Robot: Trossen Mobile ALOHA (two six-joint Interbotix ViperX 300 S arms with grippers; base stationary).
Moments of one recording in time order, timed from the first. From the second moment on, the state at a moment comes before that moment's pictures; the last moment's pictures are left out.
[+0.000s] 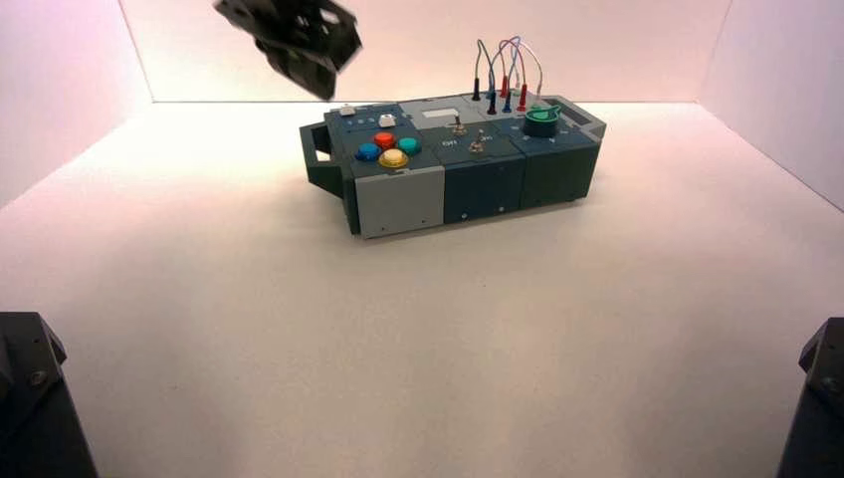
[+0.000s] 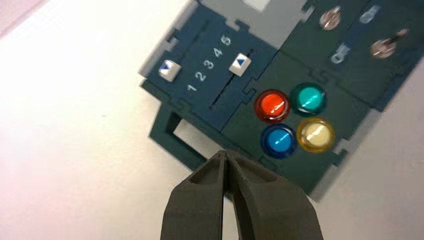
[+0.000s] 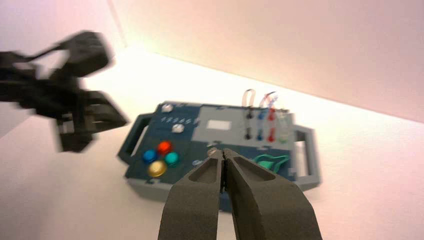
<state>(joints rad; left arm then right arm) -0.52 0.00 0.69 0.22 0.36 -0.02 0.51 -0.76 1.01 0.04 0.19 0.04</state>
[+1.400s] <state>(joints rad) -0.50 0.36 0.37 0.23 0.43 0.07 0.53 -0.17 0.82 0.07 0.26 0.04</state>
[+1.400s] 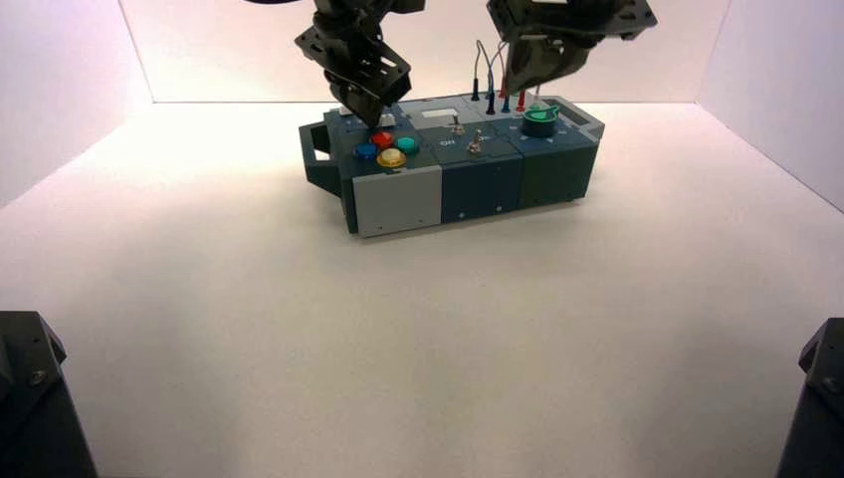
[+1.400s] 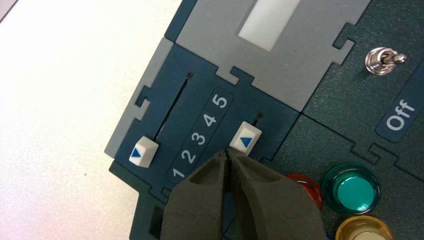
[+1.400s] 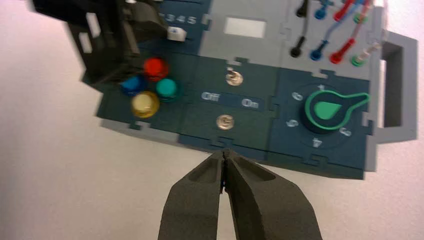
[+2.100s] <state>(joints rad) -0.45 0.37 0.36 0.23 0.42 0.07 0.50 0.06 0.71 0.07 0.22 0.04</state>
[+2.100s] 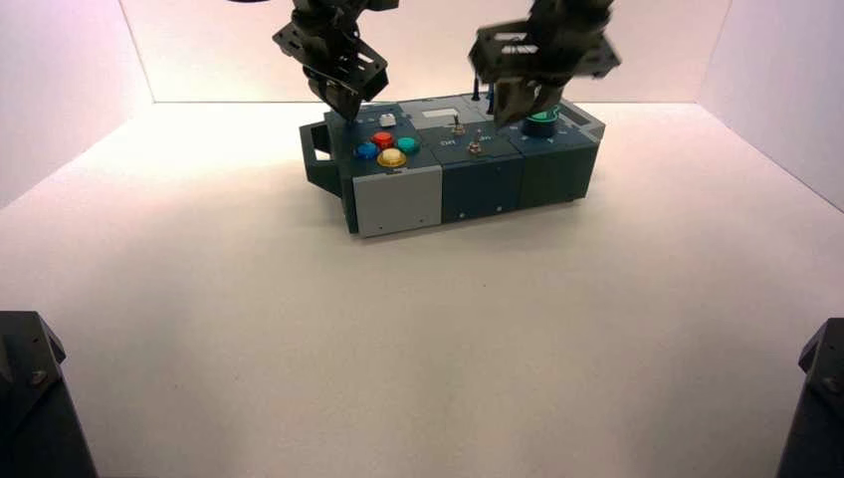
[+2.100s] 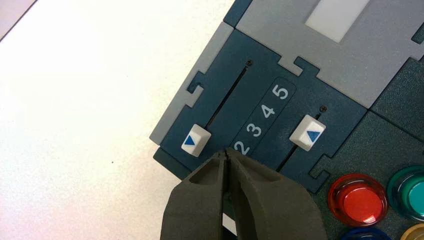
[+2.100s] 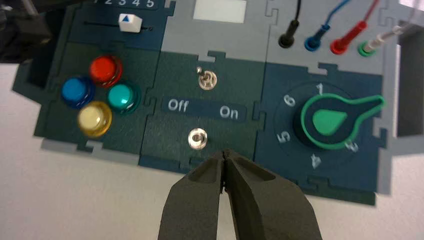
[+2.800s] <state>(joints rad) -0.45 0.37 0.36 0.23 0.42 0.07 0.50 0.15 0.62 0.06 0.22 0.04</state>
